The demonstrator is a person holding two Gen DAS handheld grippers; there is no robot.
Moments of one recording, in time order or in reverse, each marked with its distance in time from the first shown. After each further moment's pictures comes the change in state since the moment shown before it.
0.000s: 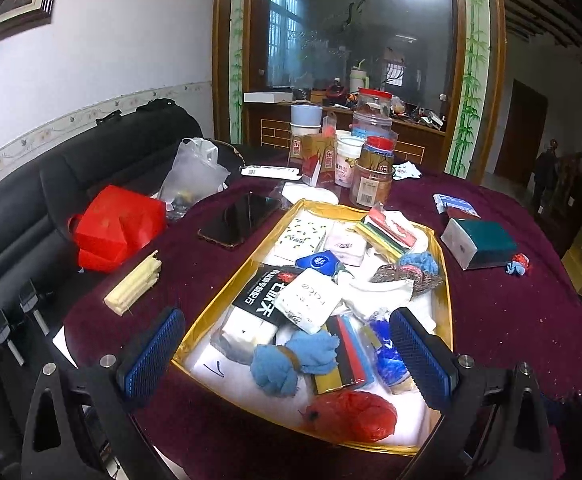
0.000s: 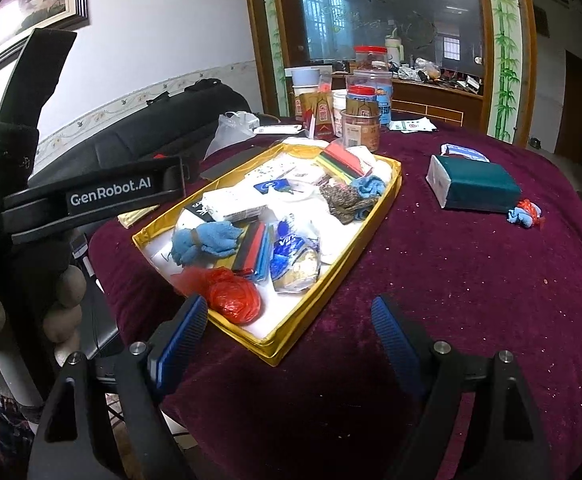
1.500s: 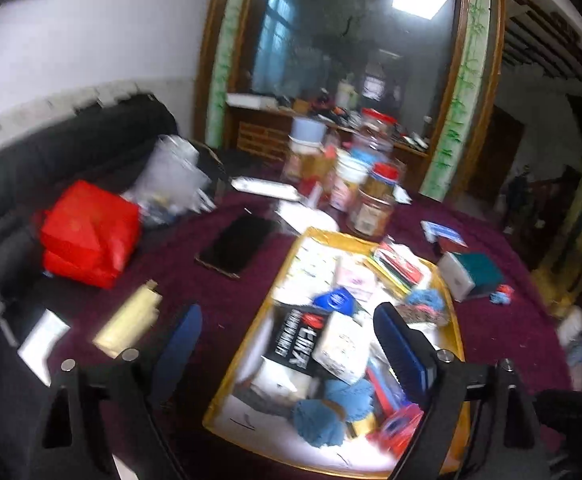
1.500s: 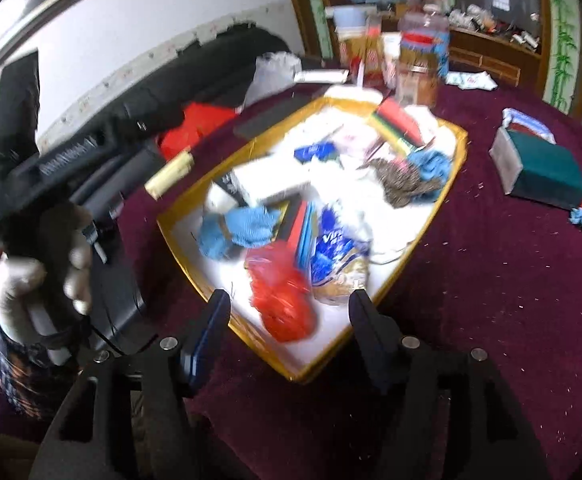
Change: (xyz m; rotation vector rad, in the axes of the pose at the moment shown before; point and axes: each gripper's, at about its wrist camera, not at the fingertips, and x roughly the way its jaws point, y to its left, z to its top) left arm 0.021 0.060 0.037 -0.051 -0.045 -0.097; right arm 0.034 -0.005 0.040 -0.005 0.225 0.181
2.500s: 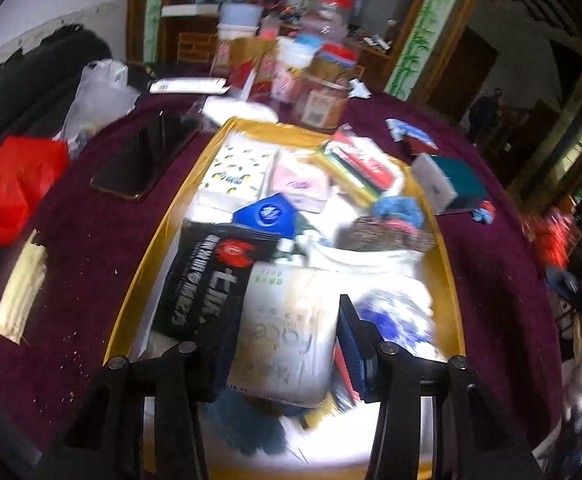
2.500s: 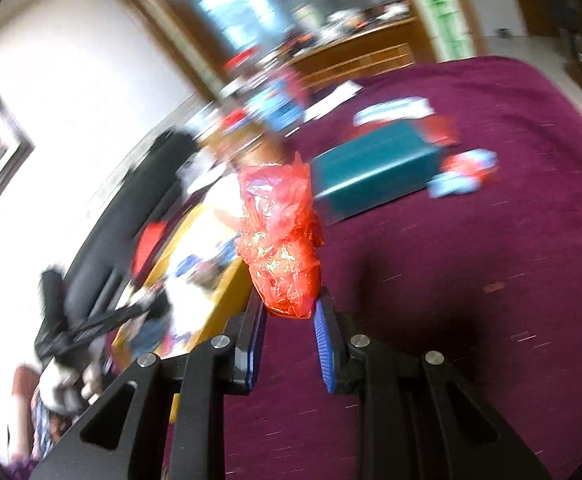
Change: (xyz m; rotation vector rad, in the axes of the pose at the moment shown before) left arm 0.102 -0.038 -0.021 0.068 0.412 -0.209; right arm -0.056 -0.179 -0.001 0.379 -0.188 0.061
